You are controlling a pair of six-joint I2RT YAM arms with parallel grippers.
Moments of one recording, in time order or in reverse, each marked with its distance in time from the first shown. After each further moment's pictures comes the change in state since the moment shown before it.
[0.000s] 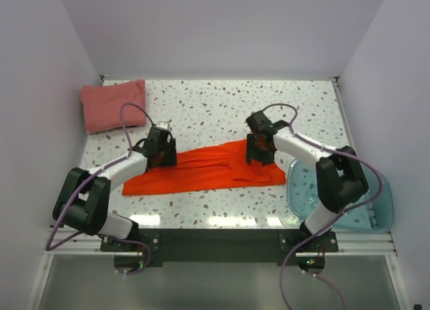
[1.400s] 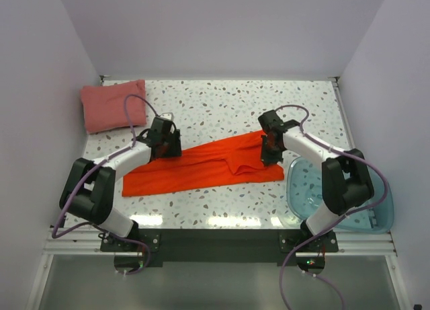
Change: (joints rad) left arm 0.001 0.068 0.121 -0.019 0.032 -0.011; right arm -0.103 0.012 -0.040 -0.014 -0.008 -0.037
